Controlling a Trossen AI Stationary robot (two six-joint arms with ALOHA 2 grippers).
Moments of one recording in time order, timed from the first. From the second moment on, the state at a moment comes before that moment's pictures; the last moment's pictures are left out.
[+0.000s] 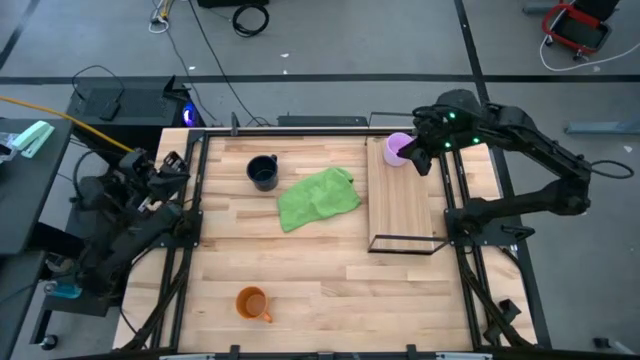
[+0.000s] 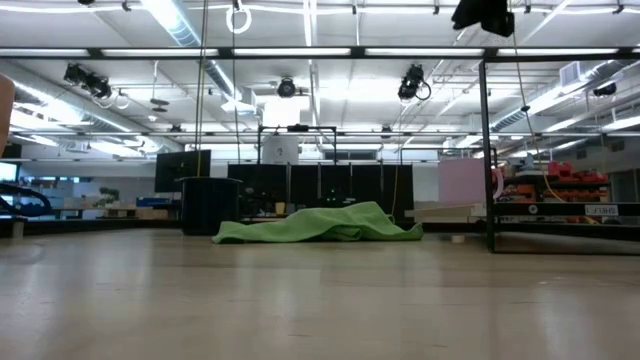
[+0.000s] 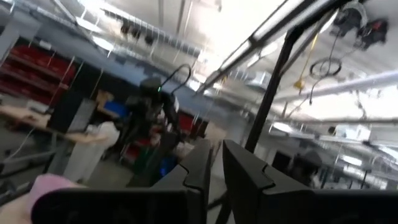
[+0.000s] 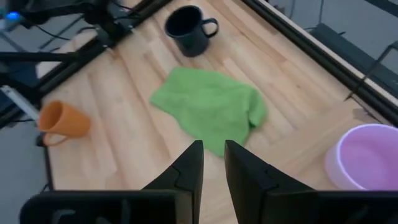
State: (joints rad) left arm 0.82 0.01 0.53 0.09 0.71 -0.86; right arm -0.43 1.06 1.43 -1.12 -0.20 0.30
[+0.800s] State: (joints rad) left arm 0.91 0.33 1.09 -0.96 0.76 -0.56; right arm -0.32 1.01 1.43 -1.12 -0.20 0.32
